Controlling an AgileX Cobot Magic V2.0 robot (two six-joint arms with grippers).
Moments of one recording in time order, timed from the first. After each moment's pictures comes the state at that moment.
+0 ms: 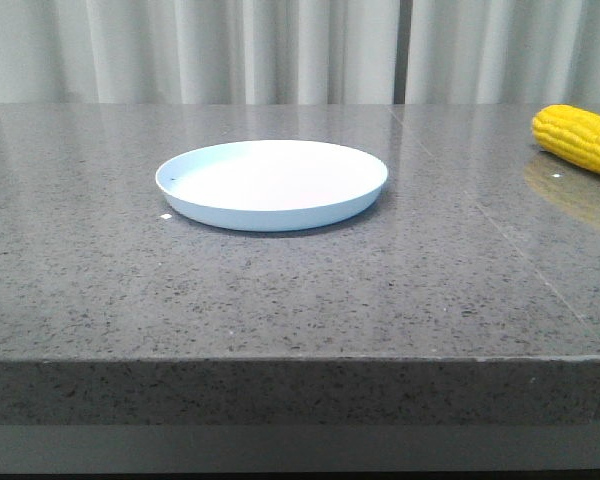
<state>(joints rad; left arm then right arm) -0.58 0.70 -0.91 0.15 0.99 -0.05 -0.05 1.07 -0.96 0.10 0.78 -0.03</state>
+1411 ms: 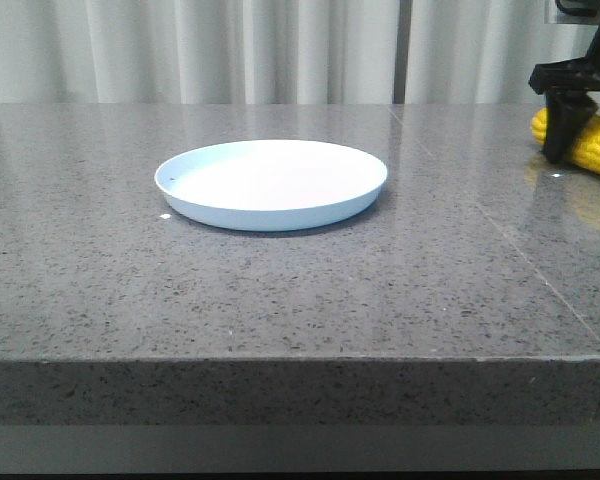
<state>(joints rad) -0.58 0.70 -0.91 0.15 0.99 -0.05 -0.07 1.95 -1.65 0.12 0.91 -0.12</state>
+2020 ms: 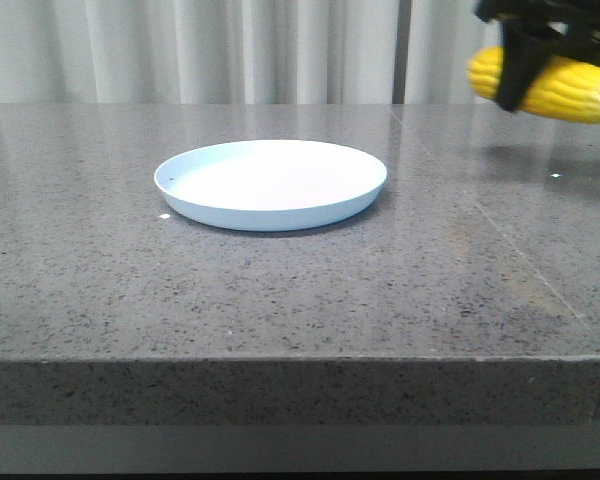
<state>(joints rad) -0.58 0.70 -0.91 0.15 0.99 -0.05 0.15 1.81 -1.69 0.13 1.07 -0.12</state>
